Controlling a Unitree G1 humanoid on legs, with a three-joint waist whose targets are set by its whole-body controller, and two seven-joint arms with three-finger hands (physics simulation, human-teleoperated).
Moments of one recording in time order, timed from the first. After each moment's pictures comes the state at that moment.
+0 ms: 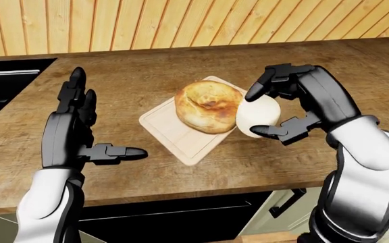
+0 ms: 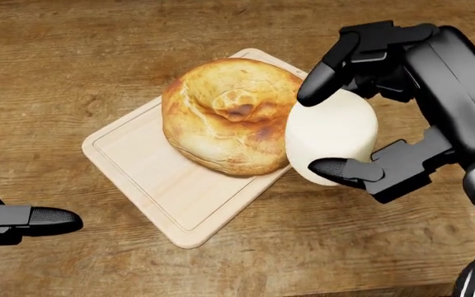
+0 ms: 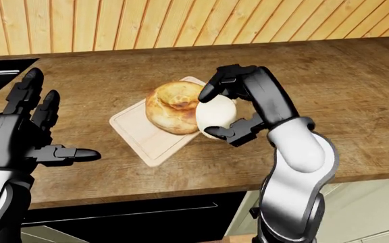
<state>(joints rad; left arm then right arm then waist) -0.21 0.21 0.31 -0.77 -0.07 0.76 -0.14 -0.58 -0.21 -0.05 -0.76 -0.74 0.92 0.84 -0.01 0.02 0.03</state>
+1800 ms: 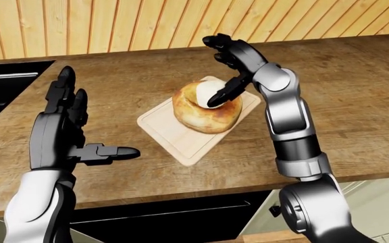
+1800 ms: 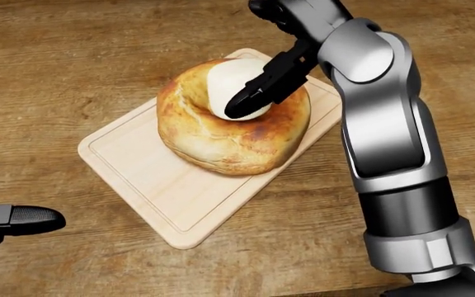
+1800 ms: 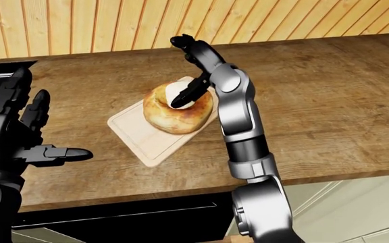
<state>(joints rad) -0.20 0.24 0.37 -0.77 -0.10 0.77 -0.14 -1.02 -0.15 -0.01 0.29 -0.47 0.45 0.53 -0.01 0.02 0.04</state>
